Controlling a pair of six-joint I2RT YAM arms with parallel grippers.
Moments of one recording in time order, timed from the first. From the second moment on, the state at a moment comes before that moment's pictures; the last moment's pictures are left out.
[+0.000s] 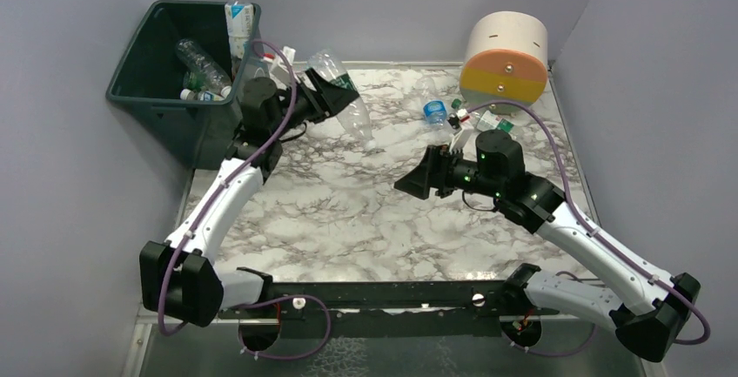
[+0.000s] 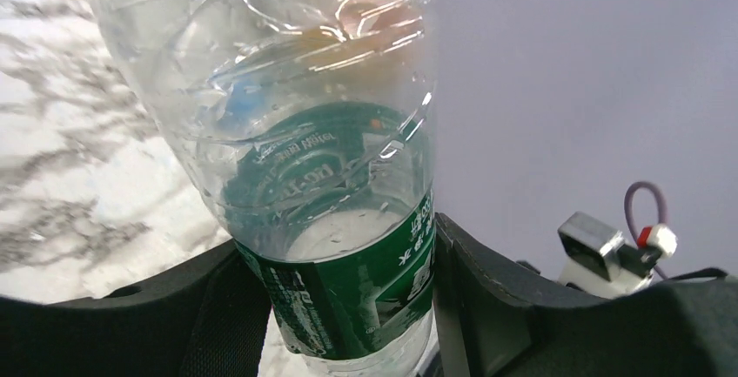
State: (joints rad) left arm -0.33 1.25 1.02 0.15 0.46 -0.84; right arm 0.72 0.97 0.93 -0.32 -0.31 0.64
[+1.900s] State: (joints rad) left arm 0.39 1.50 1.67 -0.06 0.13 -0.34; right arm 0.72 1.03 0.89 -0.34 -0.37 0.68
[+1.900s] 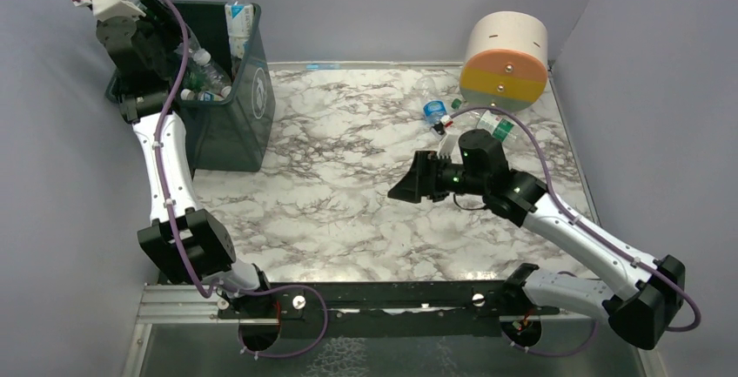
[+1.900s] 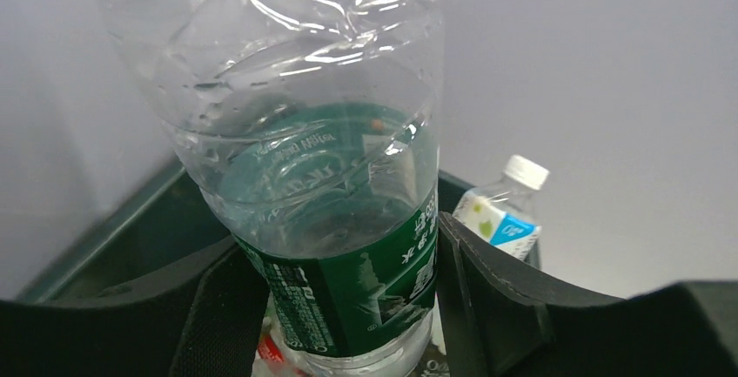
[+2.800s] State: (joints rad) left arm 0.32 1.67 1.76 -0.13 -0.07 -0.22; right arm 0.72 1.12 0.98 -0.33 -0.43 0.72
